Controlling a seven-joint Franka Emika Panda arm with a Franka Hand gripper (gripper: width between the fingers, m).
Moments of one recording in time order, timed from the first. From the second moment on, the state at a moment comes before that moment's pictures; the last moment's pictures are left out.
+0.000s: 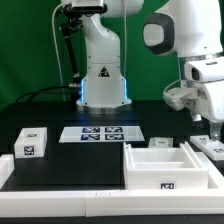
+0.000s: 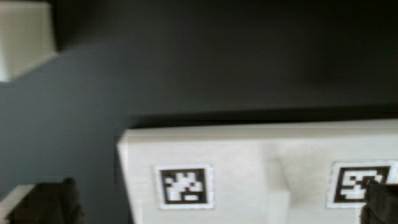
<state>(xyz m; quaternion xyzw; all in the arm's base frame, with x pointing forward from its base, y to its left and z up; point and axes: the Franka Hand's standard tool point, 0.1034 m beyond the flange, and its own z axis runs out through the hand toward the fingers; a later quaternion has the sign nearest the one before) 0.437 0.201 0.039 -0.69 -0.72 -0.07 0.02</state>
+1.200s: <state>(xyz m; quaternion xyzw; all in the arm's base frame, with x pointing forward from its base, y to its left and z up) 0.413 0.217 0.009 -0.69 -0.72 -0.06 0.05</state>
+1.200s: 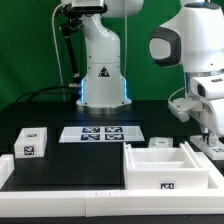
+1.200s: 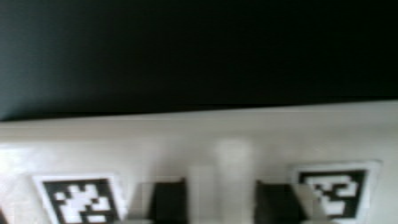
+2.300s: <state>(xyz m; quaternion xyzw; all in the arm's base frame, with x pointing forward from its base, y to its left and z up) 0.422 0.131 0.061 -0.72 -0.70 -0.04 0.00</state>
